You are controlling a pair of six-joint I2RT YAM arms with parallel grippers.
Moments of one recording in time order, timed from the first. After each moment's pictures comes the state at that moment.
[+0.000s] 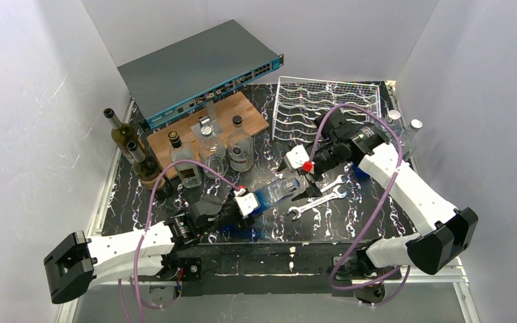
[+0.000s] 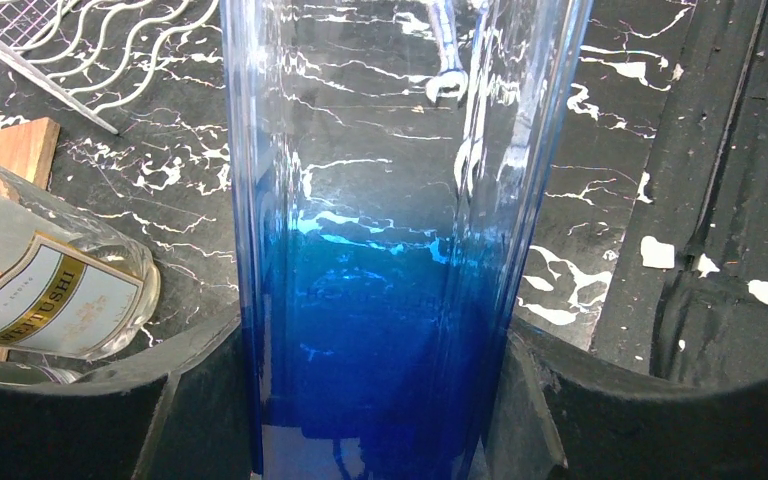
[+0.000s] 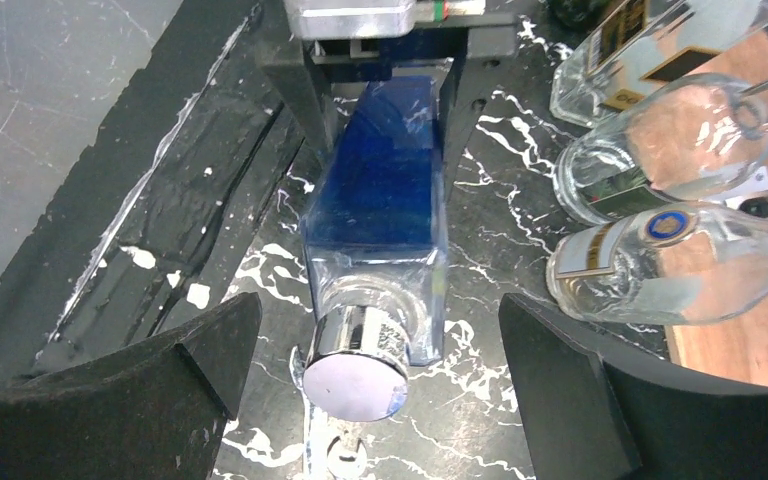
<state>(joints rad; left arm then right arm) -1.06 0.91 0.32 0.32 -0.01 0.25 0.60 1.33 1.41 -1.19 -1.00 -1.31</state>
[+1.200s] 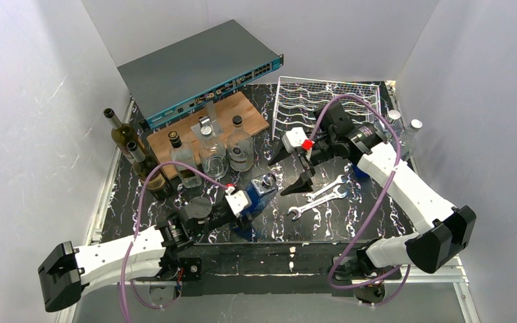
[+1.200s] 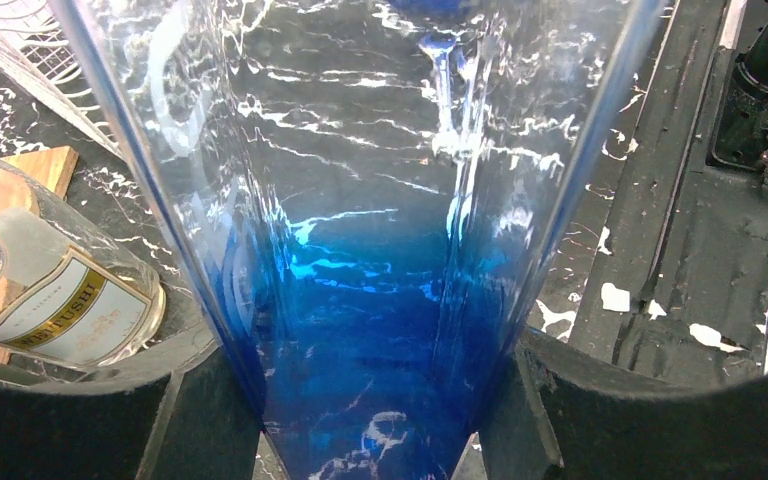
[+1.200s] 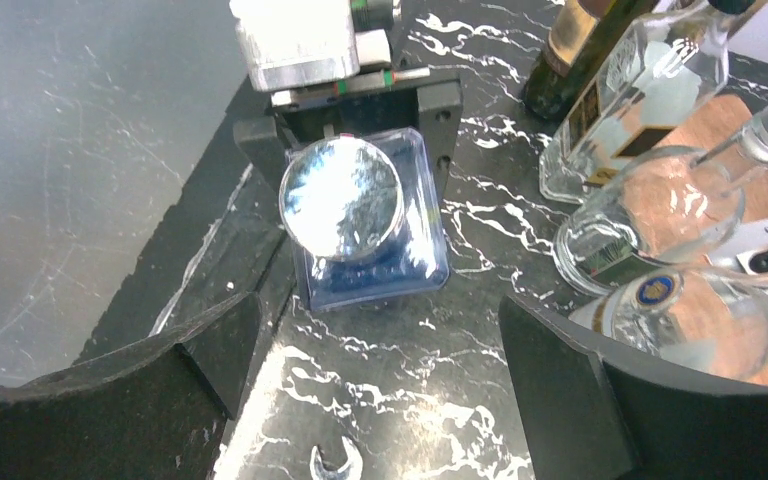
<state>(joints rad) -1.06 0.77 0.30 0.30 -0.01 0.17 0.61 1.34 1.38 -0.95 -1.16 -1.00</state>
